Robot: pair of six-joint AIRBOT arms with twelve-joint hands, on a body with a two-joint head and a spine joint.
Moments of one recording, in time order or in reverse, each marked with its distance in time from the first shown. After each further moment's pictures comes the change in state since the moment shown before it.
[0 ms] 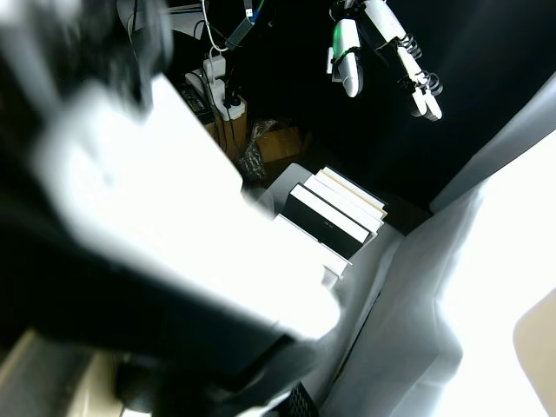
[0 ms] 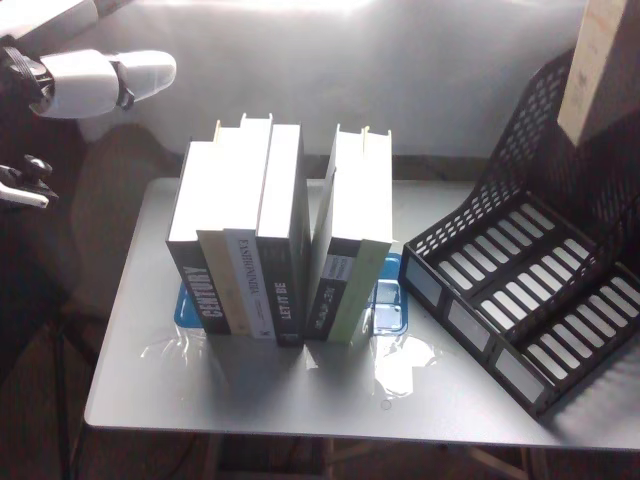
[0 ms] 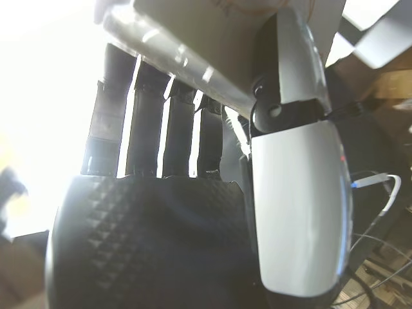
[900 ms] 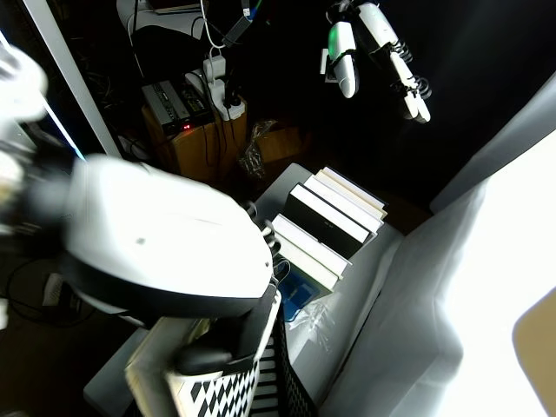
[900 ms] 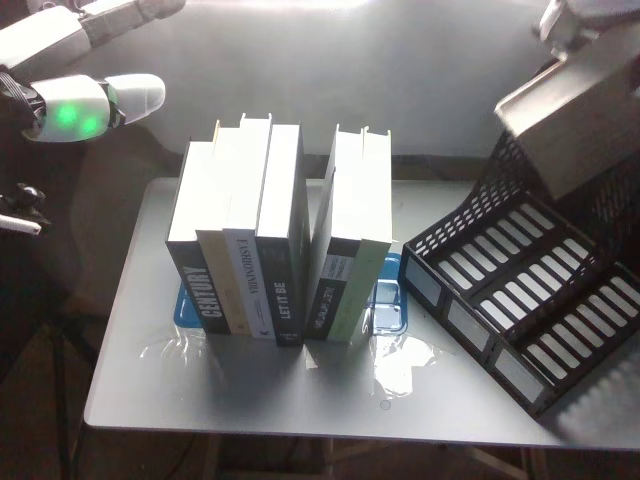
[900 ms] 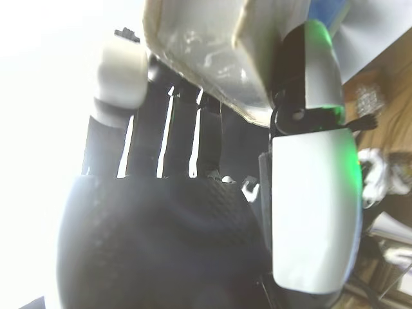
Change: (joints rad) left arm 0.079 0.008 -0.014 -0.066 -0.036 0.000; right arm -0.414 -0.213 0.109 0.024 -0.186 0.003
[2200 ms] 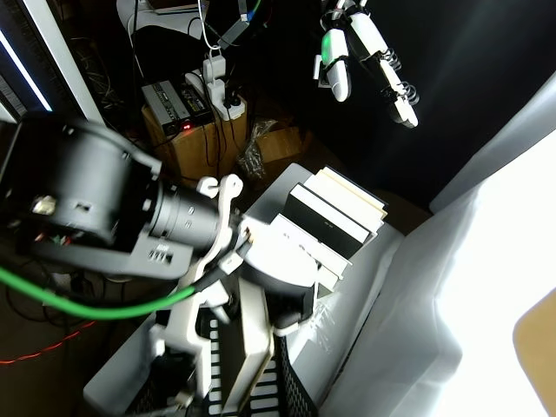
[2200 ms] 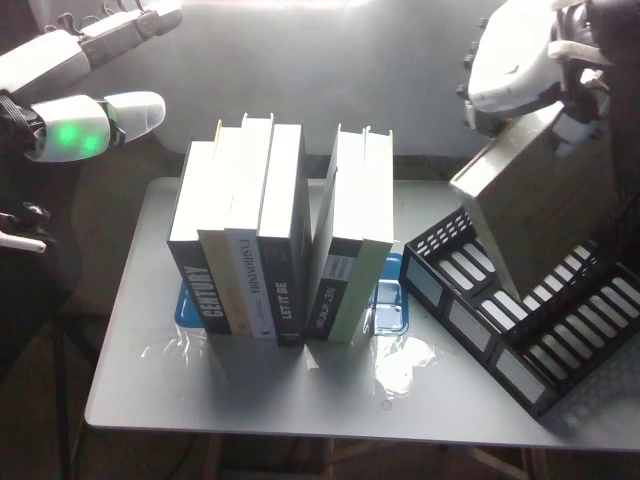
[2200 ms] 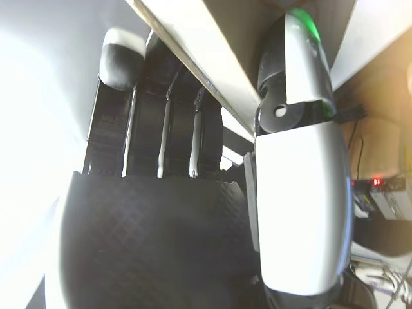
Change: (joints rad) left arm 0.062 -0.029 0.019 -0.038 -0.066 0.000; right arm -0.236 -0.301 0.310 0.051 -0.069 -0.043
